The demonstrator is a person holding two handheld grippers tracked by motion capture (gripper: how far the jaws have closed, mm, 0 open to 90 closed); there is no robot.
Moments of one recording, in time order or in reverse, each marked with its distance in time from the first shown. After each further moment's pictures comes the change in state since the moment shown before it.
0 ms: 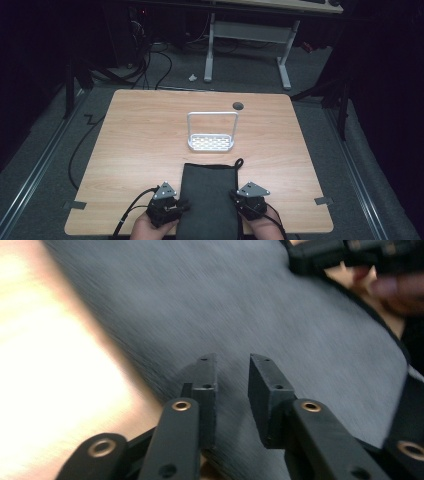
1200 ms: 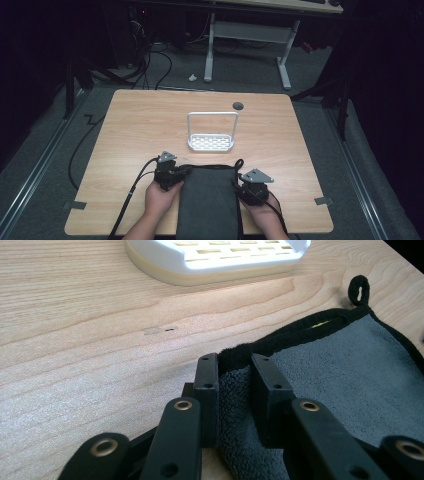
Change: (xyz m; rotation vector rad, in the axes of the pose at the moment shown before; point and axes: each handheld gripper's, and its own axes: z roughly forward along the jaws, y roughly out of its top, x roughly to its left) left arm 0.065 0.048 0.050 -0.082 0.133 -0.161; right arm -0.025 0.026 0.011 -0.057 -0.104 0.084
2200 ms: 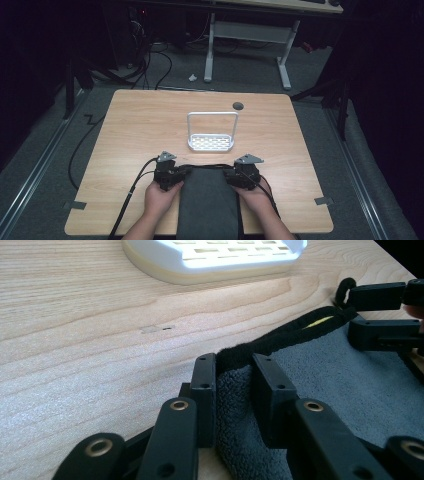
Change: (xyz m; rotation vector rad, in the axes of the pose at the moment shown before) left arm 0.001 0.000 0.000 0.000 -0.016 -0.010; right arm -0.017 0.020 0.048 0.087 0.032 0.059
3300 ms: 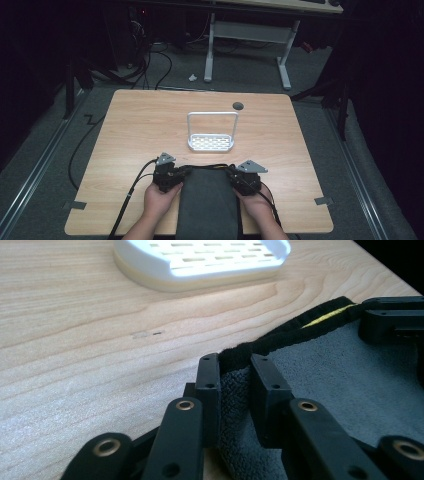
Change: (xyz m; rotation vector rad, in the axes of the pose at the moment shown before) left arm -0.004 -0.004 -0.008 -0.050 -0.022 0.046; right arm 0.015 -0.010 -0.023 -0.123 0.033 -0.015
